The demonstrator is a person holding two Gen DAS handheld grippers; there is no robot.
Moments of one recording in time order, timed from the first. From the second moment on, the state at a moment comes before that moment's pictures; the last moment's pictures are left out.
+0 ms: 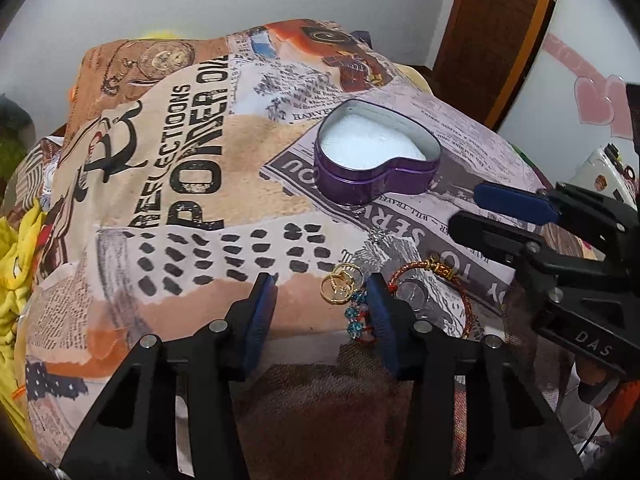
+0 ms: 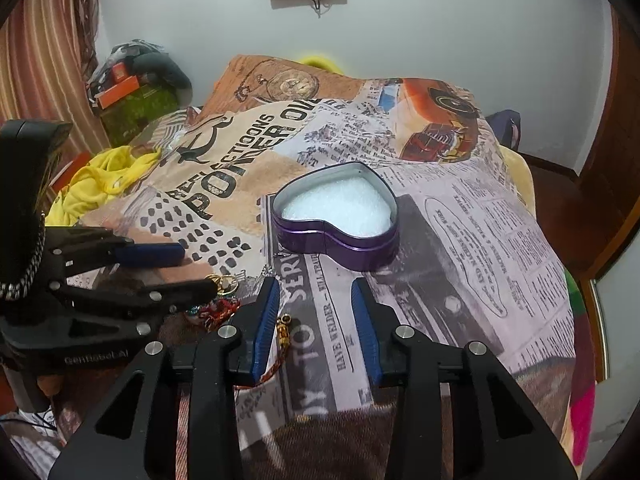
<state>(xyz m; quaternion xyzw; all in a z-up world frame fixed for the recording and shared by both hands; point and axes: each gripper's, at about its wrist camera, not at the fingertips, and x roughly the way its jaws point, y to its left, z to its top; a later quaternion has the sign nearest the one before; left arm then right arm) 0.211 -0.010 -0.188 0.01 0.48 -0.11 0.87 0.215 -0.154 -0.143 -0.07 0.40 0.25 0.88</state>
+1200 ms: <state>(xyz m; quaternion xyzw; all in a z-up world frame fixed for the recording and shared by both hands) 0.200 0.018 -0.177 -0.03 0.46 -0.11 0.88 0.238 -0.108 -0.172 -0.11 0.45 0.31 0.83</state>
